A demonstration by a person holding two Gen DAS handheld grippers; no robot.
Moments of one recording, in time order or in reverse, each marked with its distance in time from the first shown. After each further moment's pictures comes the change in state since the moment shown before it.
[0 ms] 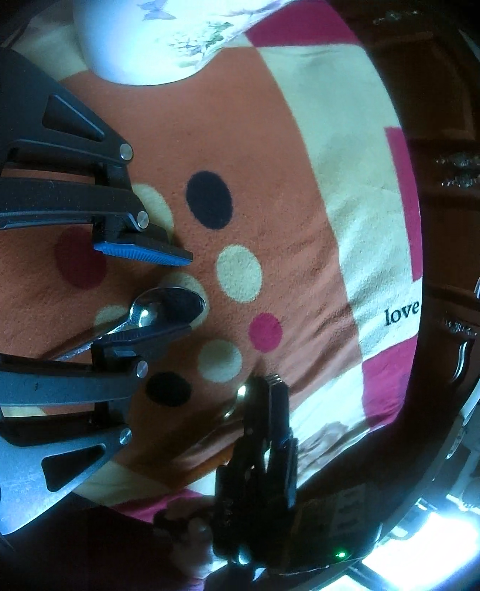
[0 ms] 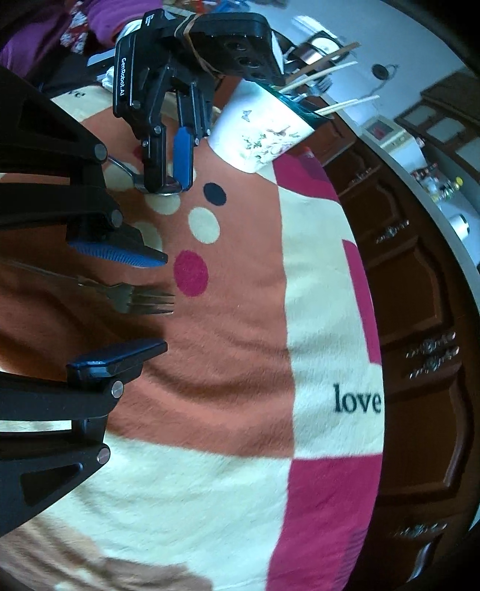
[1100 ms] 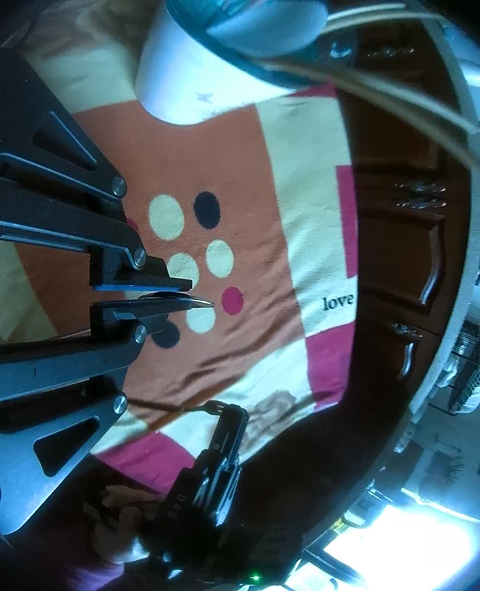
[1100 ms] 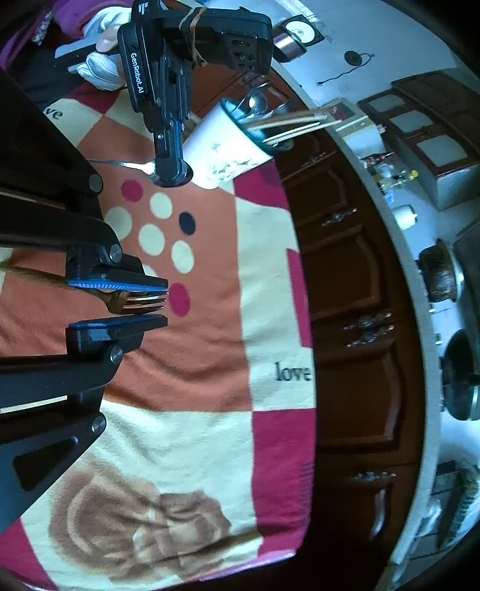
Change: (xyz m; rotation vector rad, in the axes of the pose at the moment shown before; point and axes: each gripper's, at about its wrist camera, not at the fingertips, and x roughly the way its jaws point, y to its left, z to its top) left arm -0.086 -0.023 -0.019 -0.084 -0.182 -0.013; right arm -0.082 0.062 -0.030 0.047 -0.228 -0.188
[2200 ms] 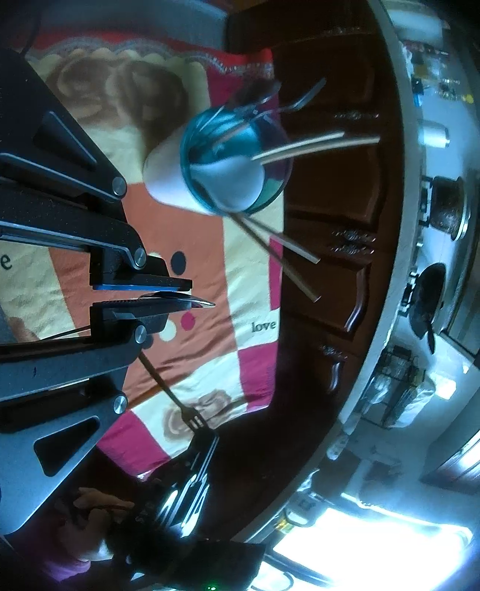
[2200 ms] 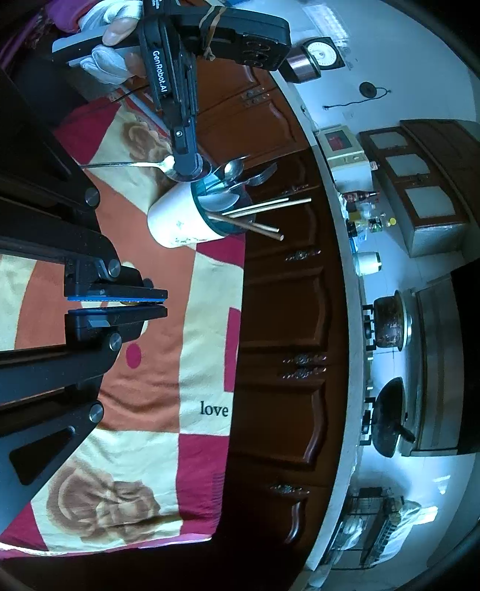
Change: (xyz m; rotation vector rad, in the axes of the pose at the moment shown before) left arm -0.131 0.020 -0.009 -0.093 -0.227 0.071; right arm -0.074 0.111 0.025 -0.155 -0.134 -0.039
